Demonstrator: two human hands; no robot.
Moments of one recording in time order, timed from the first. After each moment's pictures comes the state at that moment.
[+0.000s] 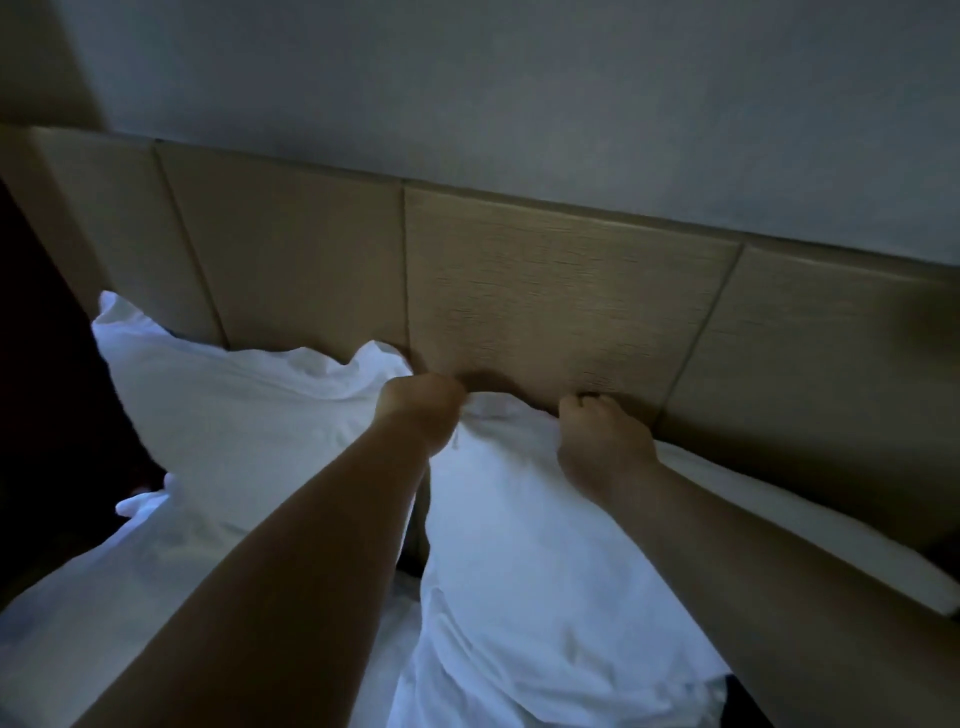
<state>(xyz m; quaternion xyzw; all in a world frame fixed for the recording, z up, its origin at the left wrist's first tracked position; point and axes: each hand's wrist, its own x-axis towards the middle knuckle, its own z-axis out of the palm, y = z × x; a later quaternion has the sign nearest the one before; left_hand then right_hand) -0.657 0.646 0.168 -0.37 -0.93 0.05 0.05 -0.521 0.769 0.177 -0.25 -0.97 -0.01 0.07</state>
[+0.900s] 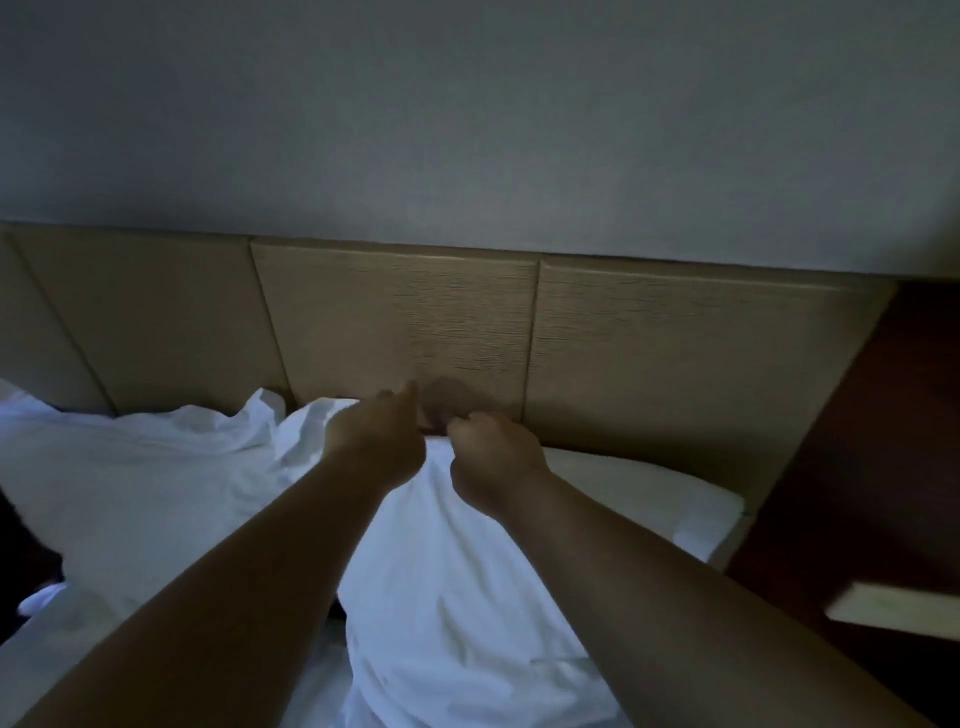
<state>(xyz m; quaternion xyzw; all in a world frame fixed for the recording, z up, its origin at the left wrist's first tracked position) -0.563 0.698 0.207 -0.35 -0.93 -0.09 0.06 -0.470 0.787 0.195 -0.17 -0.97 0.09 0.13</state>
